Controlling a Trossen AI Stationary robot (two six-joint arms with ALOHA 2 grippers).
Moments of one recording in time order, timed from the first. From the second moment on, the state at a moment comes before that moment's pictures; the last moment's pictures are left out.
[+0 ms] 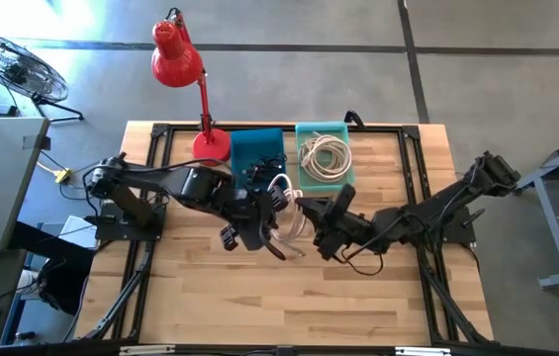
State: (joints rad) left arm -0.23 1.68 1.88 -1.09 -0.08 0.86; right arm 0.46 1.42 1.10 0.50 0.87 -1.41
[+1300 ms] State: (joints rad) left arm -0.58 1.52 1.88 -1.36 -1.11 0.45; right arm 0.14 1.37 1.03 0.21 1.31 -1.04
